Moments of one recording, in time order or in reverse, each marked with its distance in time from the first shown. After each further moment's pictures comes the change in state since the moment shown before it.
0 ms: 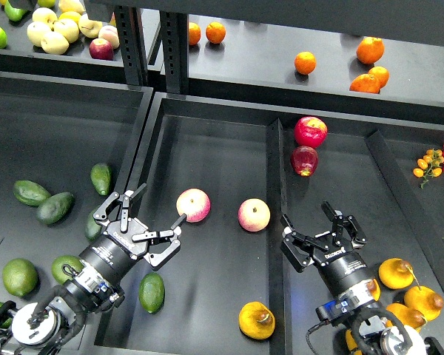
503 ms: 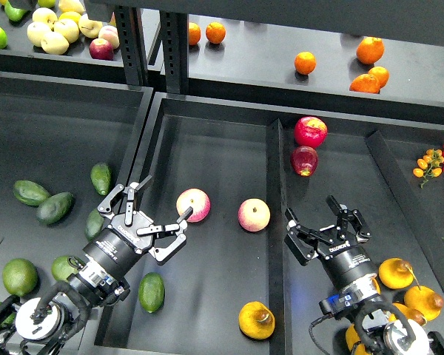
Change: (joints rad) left arm -0.013 0.000 0.004 -0.013 0.000 0.003 0.000; right arm 0.010 0.000 0.012 -0.002 0.000 -0.002 0.001
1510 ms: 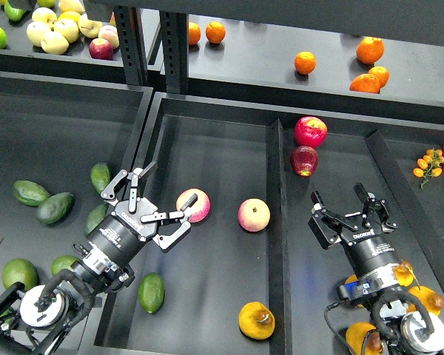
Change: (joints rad) left arm -0.030 0.000 0.014 -0.030 0.000 -0.006 -0.013; right arm 0.032 0.000 0.107 0.009 0.008 -0.014 0.002
